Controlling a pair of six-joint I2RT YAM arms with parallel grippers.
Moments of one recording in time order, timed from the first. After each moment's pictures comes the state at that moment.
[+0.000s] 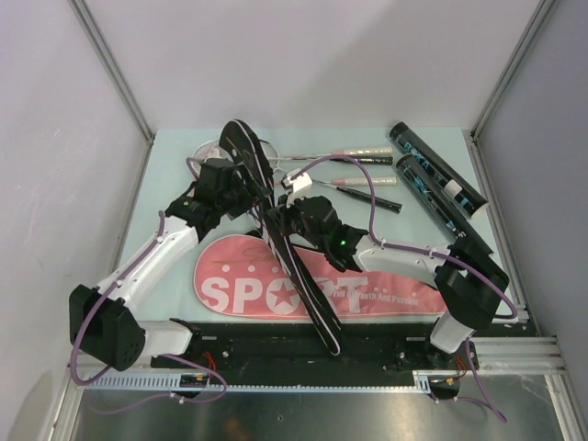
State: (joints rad) left arm -0.42 1.28 1.09 -0.45 -0.08 -0.86; right arm 0.97 1.64 1.07 0.40 0.21 0.28
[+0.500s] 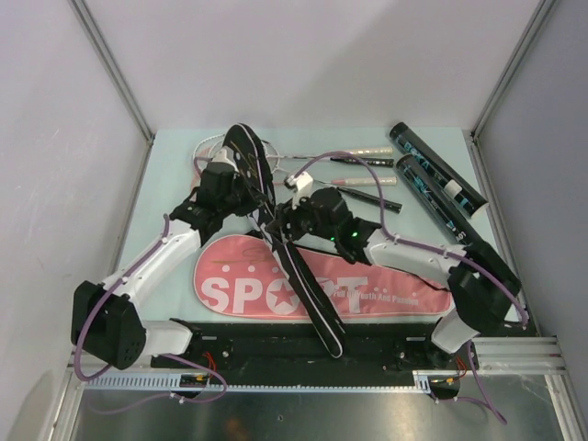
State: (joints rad) left arm -0.42 1.30 1.01 -0.27 0.02 -0.78; right arm 0.92 1.61 1.06 0.29 -0.02 0.28
